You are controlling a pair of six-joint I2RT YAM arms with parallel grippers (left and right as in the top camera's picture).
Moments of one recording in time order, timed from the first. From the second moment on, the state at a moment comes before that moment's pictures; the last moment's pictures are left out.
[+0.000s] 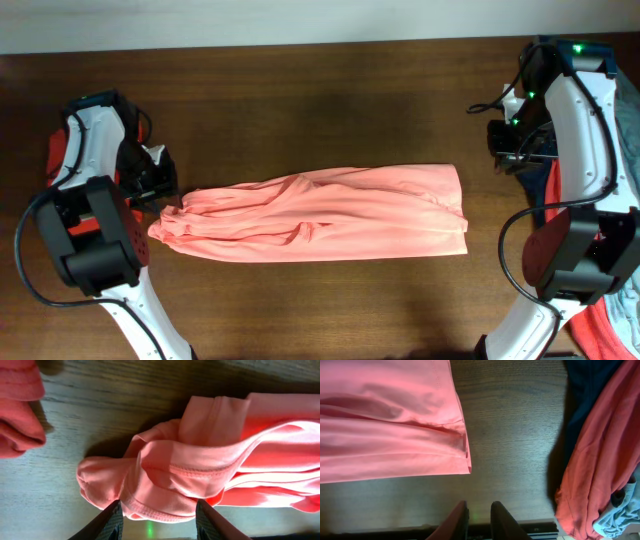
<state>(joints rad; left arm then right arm) 0.24 2.20 1.78 -1.49 0.10 0.03 -0.15 1.99 1.97 -1.68 0.00 -0.03</state>
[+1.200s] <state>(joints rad) 0.24 2.18 1.78 -1.35 0.12 0.03 -0.15 1.99 1.97 -1.69 0.00 -0.03</state>
